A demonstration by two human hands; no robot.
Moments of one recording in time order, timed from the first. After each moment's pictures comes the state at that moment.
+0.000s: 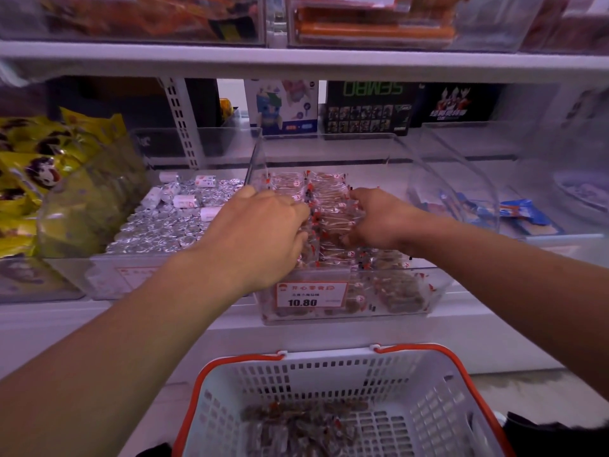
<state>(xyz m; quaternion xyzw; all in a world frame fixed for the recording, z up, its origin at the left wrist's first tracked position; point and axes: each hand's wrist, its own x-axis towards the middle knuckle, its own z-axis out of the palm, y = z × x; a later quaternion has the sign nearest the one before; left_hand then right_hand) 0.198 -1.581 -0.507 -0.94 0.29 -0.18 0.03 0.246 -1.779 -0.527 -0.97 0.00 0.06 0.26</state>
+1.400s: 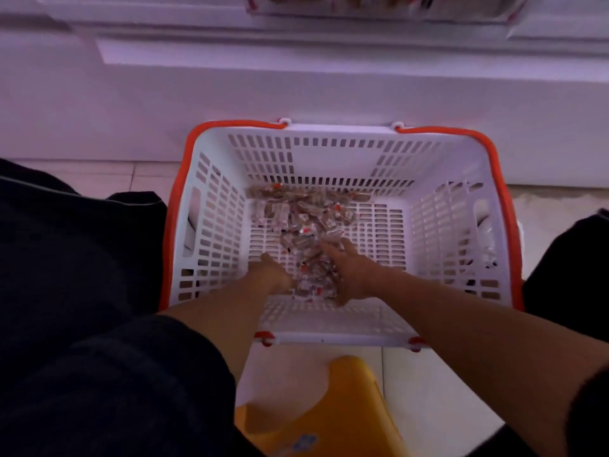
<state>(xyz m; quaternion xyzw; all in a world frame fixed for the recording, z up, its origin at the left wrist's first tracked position) 0.012 -1.578 -0.900 -0.82 -0.19 0.53 -0.13 0.008 -1.773 -0.904 -0.87 -0.14 0.45 0.13</state>
